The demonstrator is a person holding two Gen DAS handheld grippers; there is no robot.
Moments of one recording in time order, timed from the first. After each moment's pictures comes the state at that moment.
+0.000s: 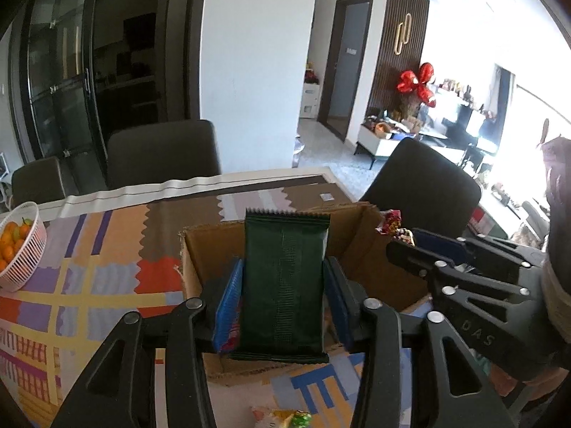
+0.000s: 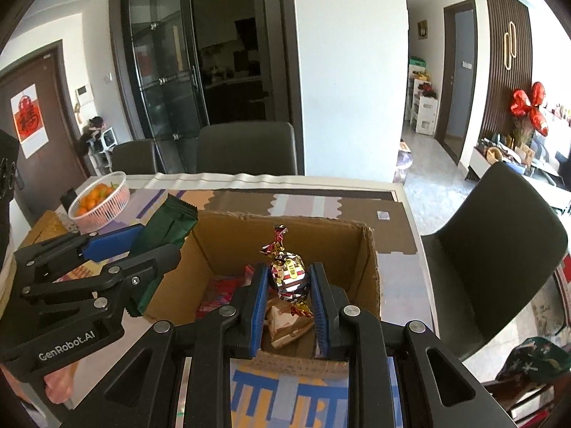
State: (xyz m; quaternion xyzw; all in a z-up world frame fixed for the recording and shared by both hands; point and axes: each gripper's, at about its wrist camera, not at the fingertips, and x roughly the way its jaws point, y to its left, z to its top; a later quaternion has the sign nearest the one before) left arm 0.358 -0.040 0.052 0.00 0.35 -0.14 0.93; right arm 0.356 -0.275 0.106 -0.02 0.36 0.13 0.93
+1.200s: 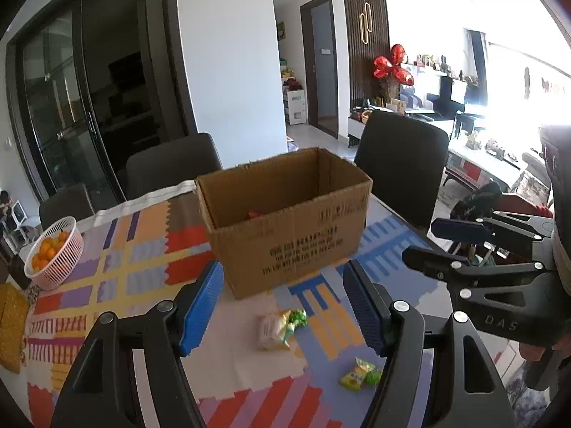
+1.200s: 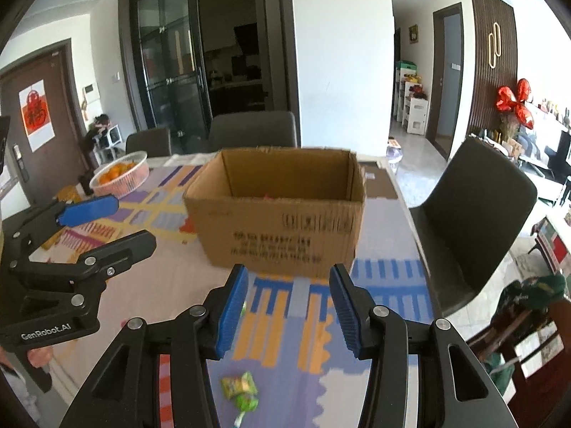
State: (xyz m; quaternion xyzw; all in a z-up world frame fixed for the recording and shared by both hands) left arm 0.178 -0.037 0.045 0.10 0.30 -0.15 0.94; right arm 0.187 -0.289 0.092 -0.02 0.35 0.12 0.93
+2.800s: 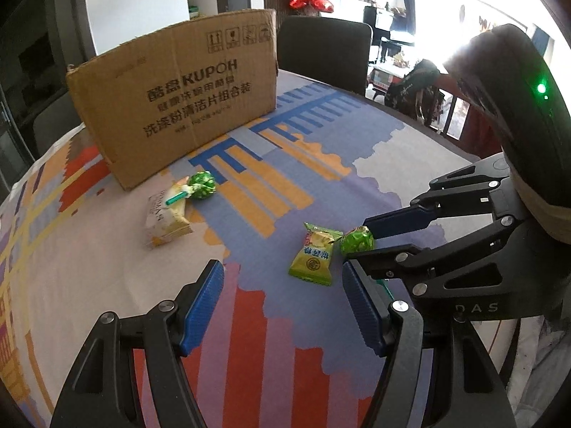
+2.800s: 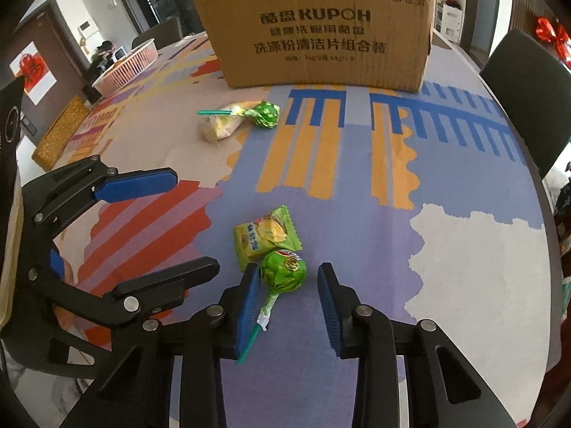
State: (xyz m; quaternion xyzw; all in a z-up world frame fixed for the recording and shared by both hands) left arm 0.153 -0.059 -0.107 0.16 0.41 -0.31 0.84; right arm 0.155 -0.259 -0.069 0.00 0.54 0.17 0.83
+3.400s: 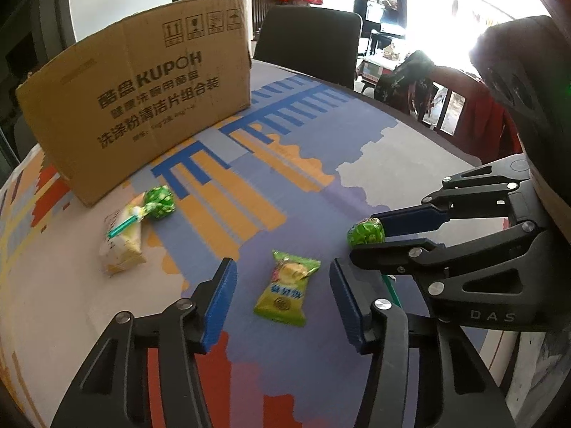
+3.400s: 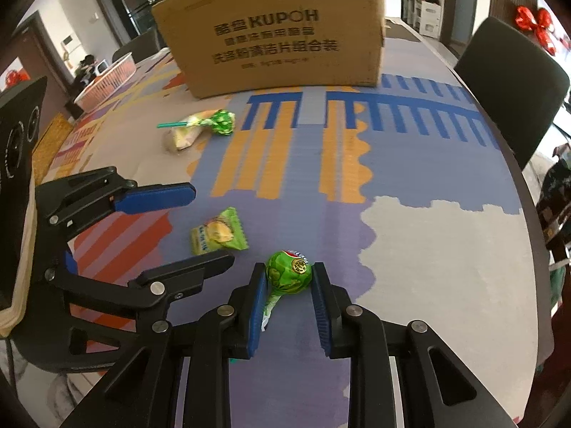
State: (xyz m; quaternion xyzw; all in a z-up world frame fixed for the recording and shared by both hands) left arm 0.169 -0.094 -0.119 0.16 0.43 -0.32 0.83; right arm 0.158 -0.291 -0.071 0.01 0.53 0.13 0.84
